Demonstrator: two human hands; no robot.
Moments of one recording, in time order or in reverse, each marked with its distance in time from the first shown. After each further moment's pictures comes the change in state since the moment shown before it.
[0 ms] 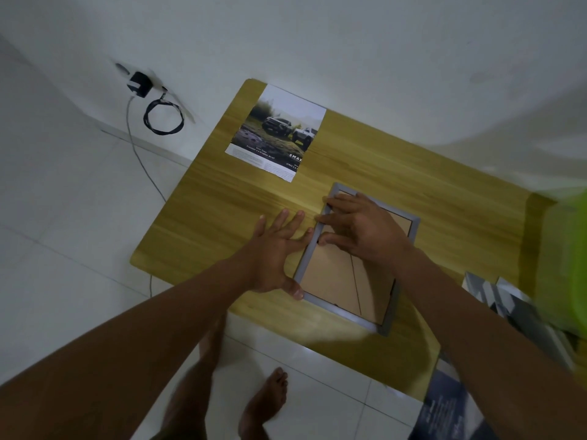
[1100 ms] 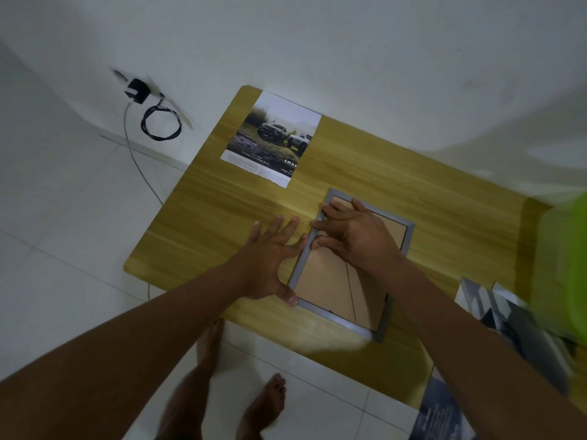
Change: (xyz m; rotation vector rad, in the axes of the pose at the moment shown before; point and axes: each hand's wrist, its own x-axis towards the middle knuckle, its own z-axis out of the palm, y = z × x) left_hand -0.001 0.002 -0.003 0.034 -0.030 -0.005; right_hand -0.001 -0.008 0.004 -0.049 0.075 -0.003
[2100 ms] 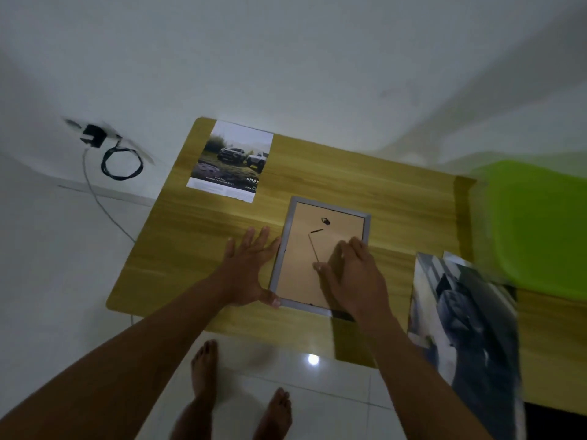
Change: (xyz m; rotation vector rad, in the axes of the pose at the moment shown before) left_hand -0.001 0.005 -0.003 -0.019 0.003 -0.030; right_hand -0.088 -0.068 -0.009 0.158 0.026 0.898
